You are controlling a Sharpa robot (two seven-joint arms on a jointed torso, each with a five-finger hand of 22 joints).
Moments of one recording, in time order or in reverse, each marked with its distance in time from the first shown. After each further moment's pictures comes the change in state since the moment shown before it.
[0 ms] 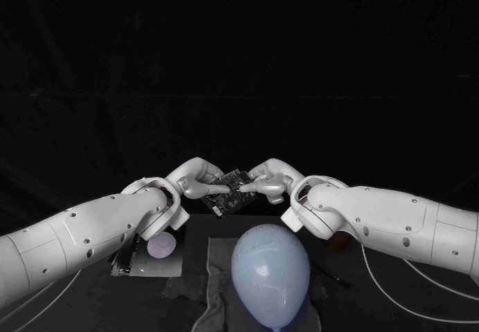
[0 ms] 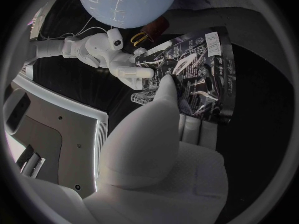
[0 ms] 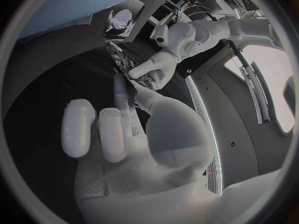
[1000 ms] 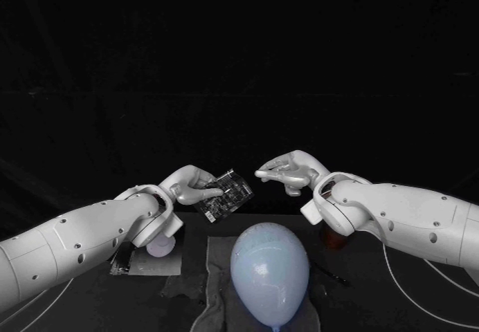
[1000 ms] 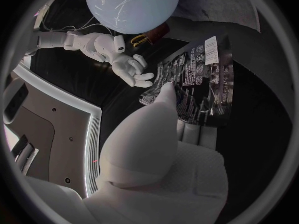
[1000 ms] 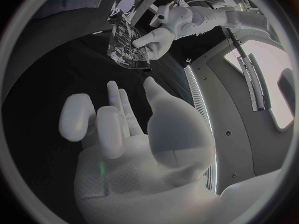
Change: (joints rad) left arm -0.031 -0.036 -0.002 0.009 0.067 0.048 -0.009; left_hand -0.053 0.071 0.099 0.007 -0.003 -0.056 0.016 -0.012 -0.009 -0.022 0.022 -0.072 -0.010 -0.016 0.020 -0.073 0.005 -0.001 -0.060 0.021 0.019 0.023; right arm 0.001 -0.103 -0.002 0.000 0.099 -0.042 0.132; right_hand 0.002 -0.089 -0.391 0.261 0.001 -0.092 0.065 -0.151 -0.058 -0.224 0.068 0.057 -0.023 -0.005 0.058 -0.020 -0.069 0.039 -0.055 0.058 -0.120 -0.007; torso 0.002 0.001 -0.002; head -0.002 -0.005
